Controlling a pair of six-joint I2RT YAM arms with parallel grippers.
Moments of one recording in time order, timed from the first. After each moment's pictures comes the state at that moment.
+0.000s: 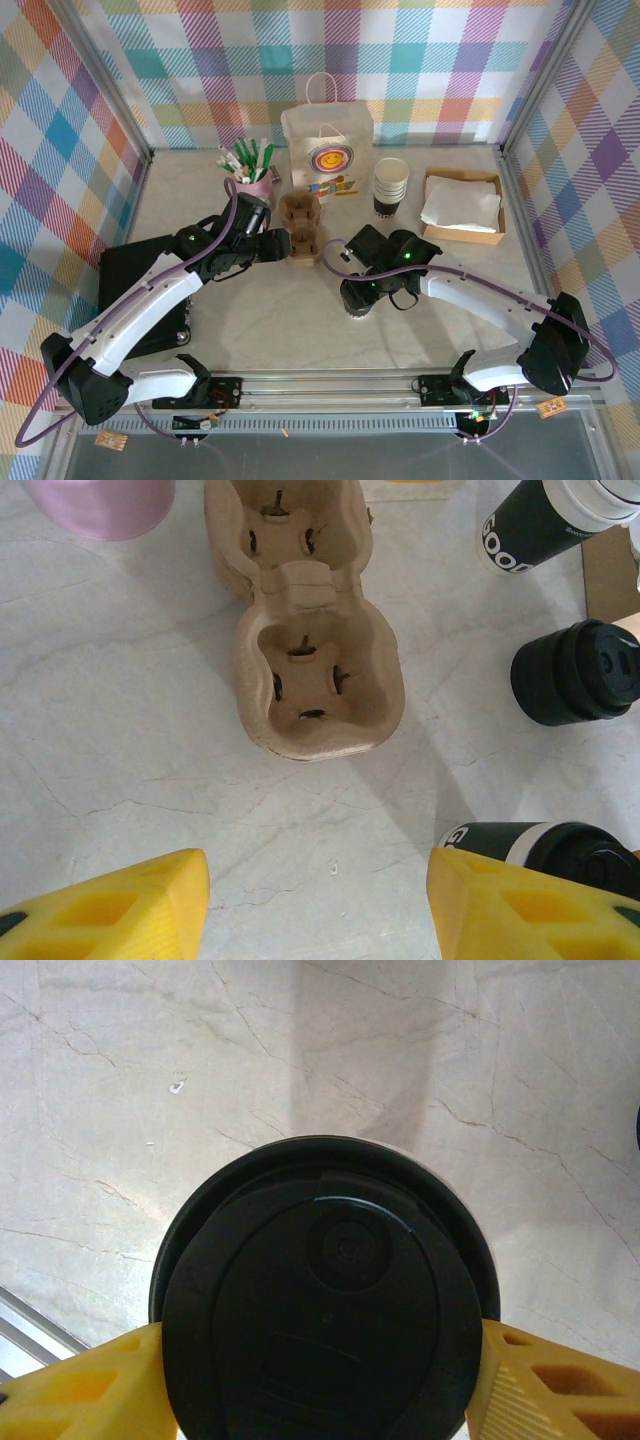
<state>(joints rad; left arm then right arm) -0.65 1.20 1.22 -0.90 -0.12 -0.61 0.89 1.35 1.10 -0.94 0.02 0.25</state>
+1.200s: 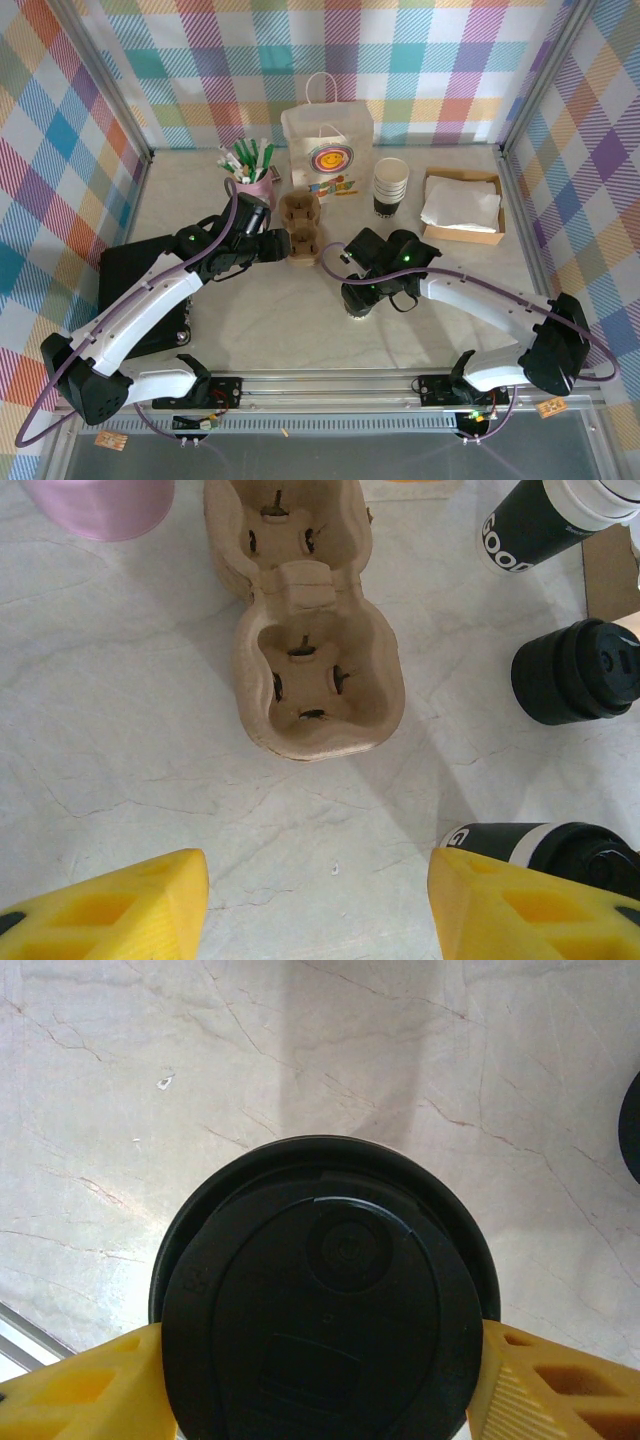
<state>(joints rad) -0.65 1.20 1.22 -0.90 -0.12 -0.61 0.91 1.34 1.09 -0.94 0.06 0.25</state>
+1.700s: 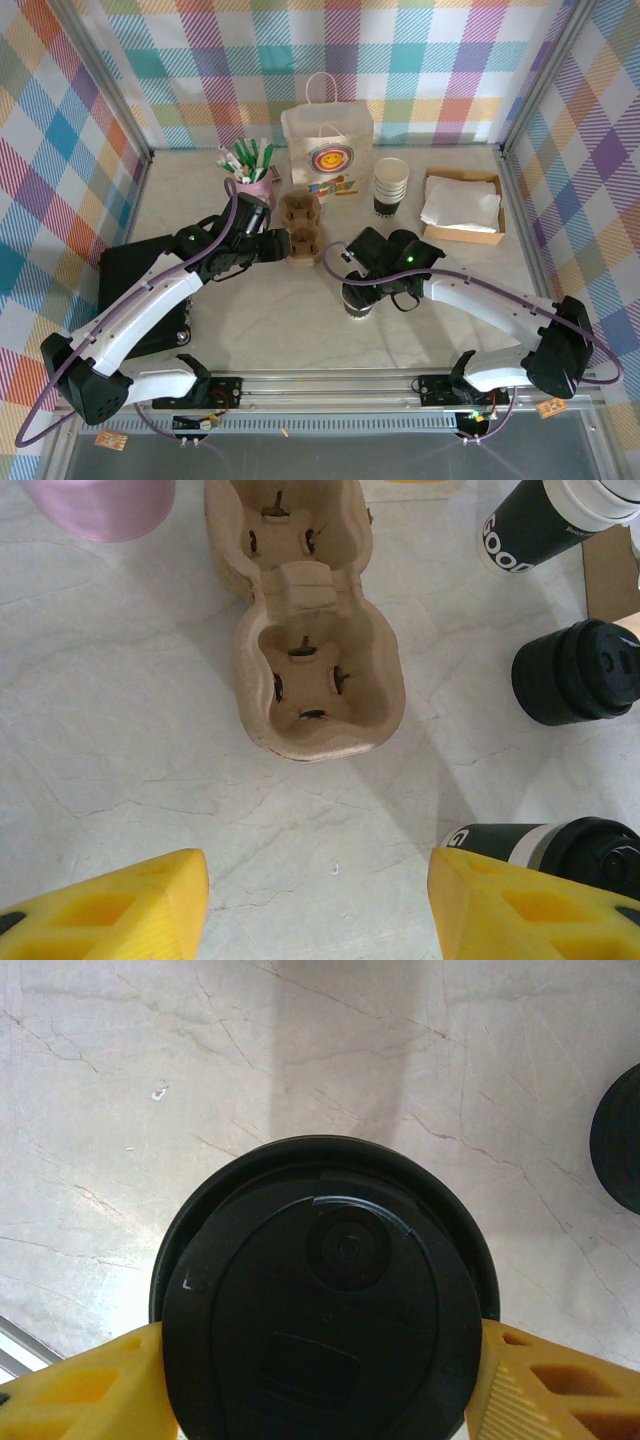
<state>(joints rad) -0.65 1.20 1.22 -0.90 -0.12 -0.61 0.91 1.32 1.09 -0.94 0.09 0.23</state>
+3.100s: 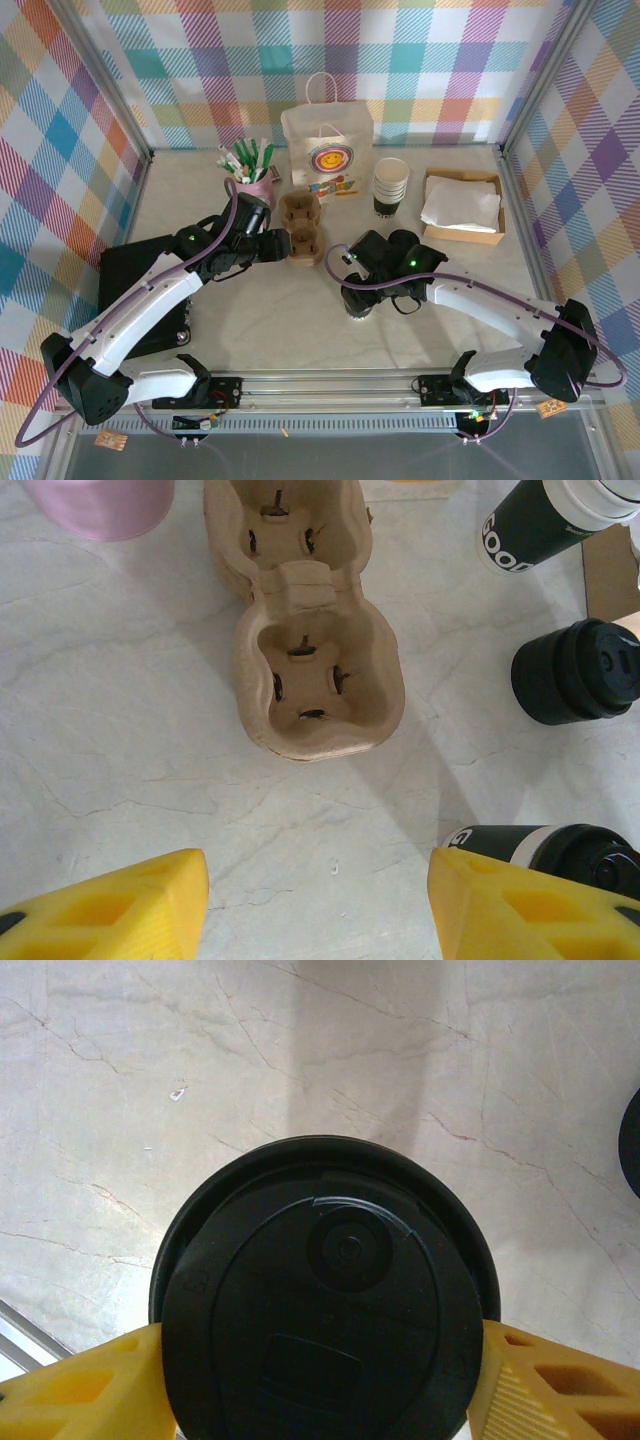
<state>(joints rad) -0.65 1.20 1.22 -0.90 -0.12 -0.61 0.91 1.29 1.05 -0.89 0.06 0.24</state>
